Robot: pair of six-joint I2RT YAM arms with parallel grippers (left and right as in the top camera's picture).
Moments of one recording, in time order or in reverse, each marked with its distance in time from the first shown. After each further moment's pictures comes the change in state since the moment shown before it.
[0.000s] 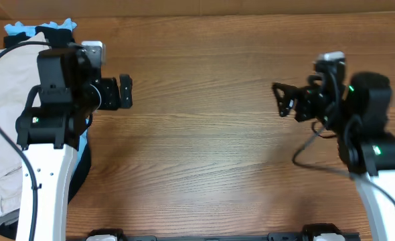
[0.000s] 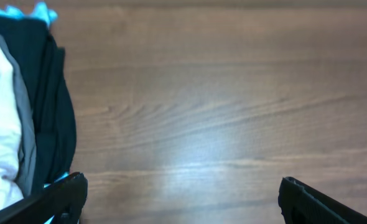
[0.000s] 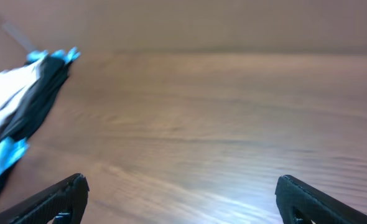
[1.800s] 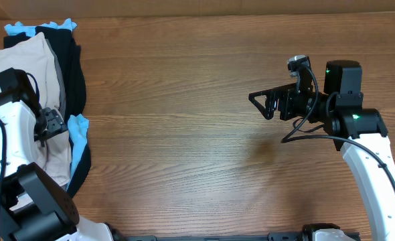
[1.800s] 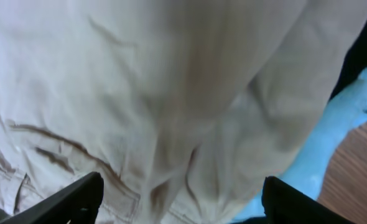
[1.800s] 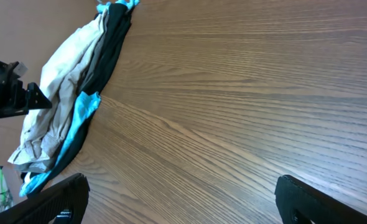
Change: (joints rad) left arm 0.458 0.437 -0.032 -0.119 -0.443 -0.132; right arm 0.000 0.212 0.000 -0.021 -0.305 0.000
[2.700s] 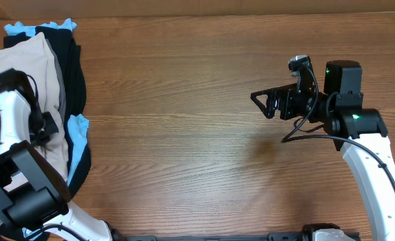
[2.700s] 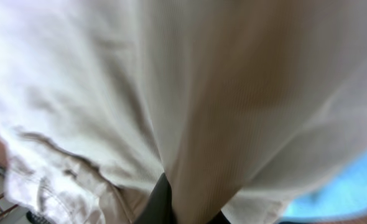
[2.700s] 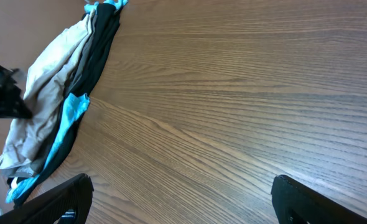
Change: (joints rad) left arm 0.024 0.155 0.153 -0.171 -0.034 0.052; right arm 0.000 0.000 0.000 -0.003 0.040 0.000
